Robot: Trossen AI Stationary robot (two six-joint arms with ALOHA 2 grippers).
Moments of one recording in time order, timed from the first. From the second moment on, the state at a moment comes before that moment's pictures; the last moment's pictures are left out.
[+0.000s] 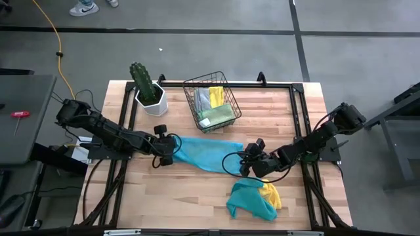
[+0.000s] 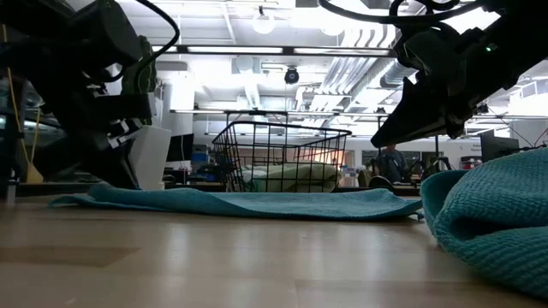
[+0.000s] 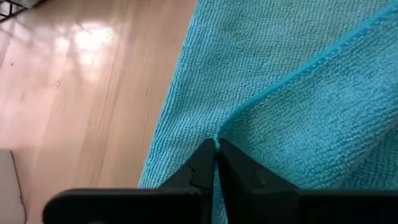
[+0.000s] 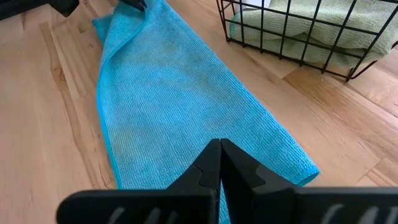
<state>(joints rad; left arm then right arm) -0.12 1.35 0.45 -0.30 -0.50 -0.28 0.47 1.49 0.61 0.05 0.72 0.81</state>
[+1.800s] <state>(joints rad) -0.44 1.22 0.63 -0.75 -0.34 -0.83 0.47 1.49 0.61 0.05 0.72 0.81</state>
